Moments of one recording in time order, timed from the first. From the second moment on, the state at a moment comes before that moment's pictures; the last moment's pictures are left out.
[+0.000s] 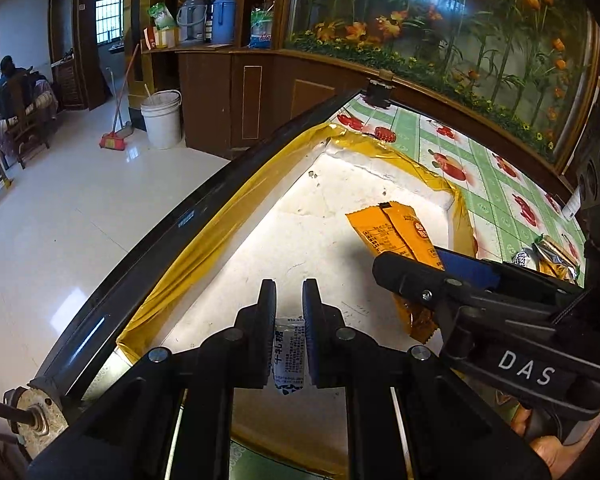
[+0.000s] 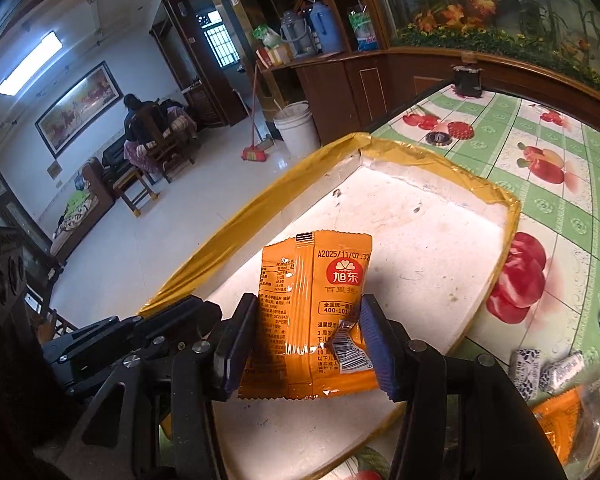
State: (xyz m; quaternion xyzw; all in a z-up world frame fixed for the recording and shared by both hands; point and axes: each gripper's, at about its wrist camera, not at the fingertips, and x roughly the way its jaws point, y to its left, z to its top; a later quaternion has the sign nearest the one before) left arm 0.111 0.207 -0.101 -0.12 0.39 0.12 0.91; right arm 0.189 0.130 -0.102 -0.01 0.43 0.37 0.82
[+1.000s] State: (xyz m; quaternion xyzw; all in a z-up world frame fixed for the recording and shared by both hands) left arm 0.080 0.110 -0.069 -0.09 0.36 0.02 0.93; right arm 0.128 -0.100 -0.086 0.10 0.40 0.20 0.89
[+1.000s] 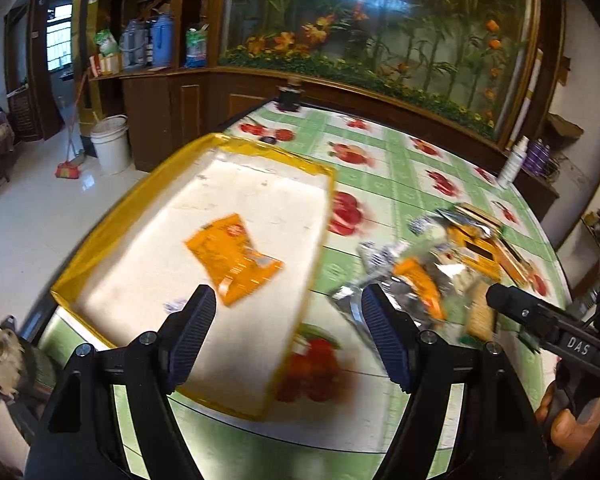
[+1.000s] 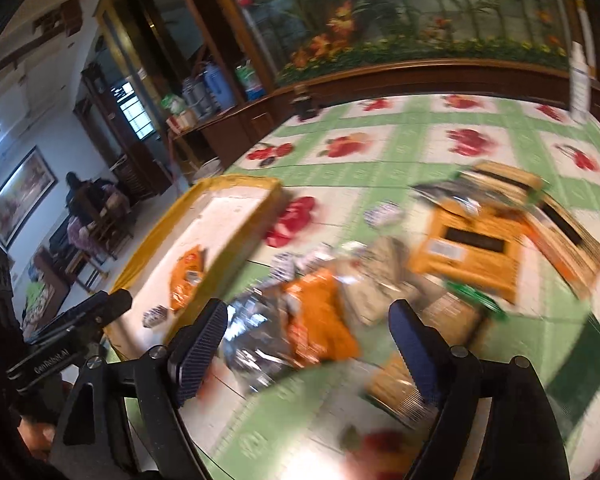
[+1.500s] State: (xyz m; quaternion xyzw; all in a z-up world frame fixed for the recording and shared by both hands) left arm 0.103 0.056 -0.098 -0.15 0.43 0.03 0.89; right arm 0.115 -0.137 -0.110 0.08 0.42 0.15 0.89
